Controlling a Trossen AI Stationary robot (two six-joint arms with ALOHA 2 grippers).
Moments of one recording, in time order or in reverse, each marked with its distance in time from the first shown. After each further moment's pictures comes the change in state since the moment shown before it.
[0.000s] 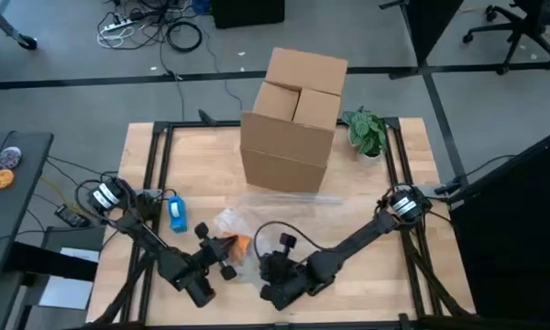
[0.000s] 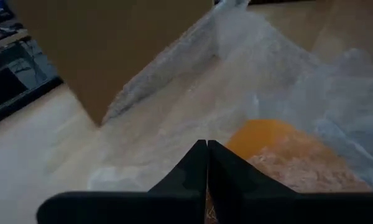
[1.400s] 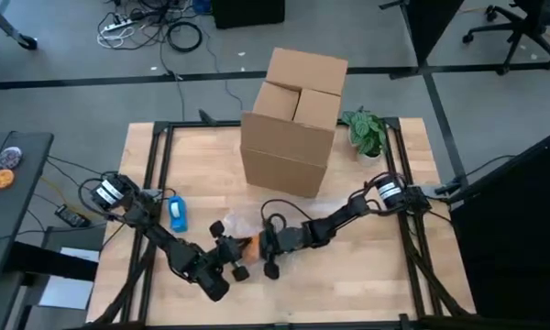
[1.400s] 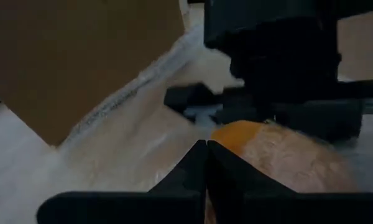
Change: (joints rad) left arm 0.094 0.002 -0.002 0.289 0.114 0.328; right arm -0.296 0.072 -0.615 1.457 -0.686 -0.302
